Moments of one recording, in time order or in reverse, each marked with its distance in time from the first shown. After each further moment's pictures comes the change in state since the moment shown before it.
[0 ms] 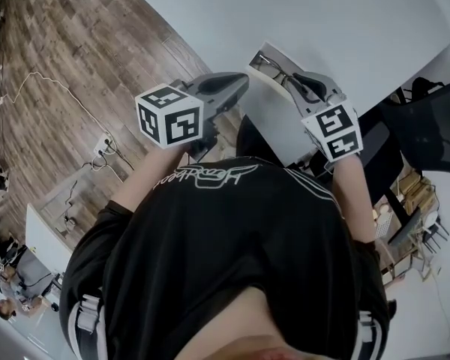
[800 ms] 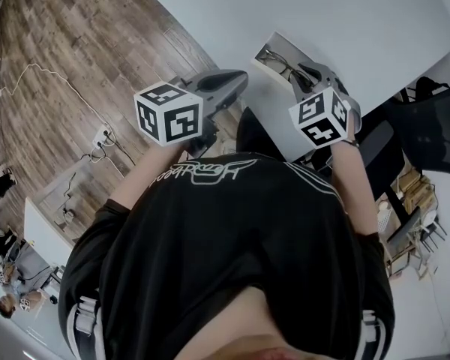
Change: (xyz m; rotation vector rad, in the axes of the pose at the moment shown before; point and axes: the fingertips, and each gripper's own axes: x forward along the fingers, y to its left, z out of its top) left arm -0.007 0.017 -0.015 -0.043 0.011 0.027; right arm 0.036 -0.010 -0.029 -0.262 0.271 -0.109
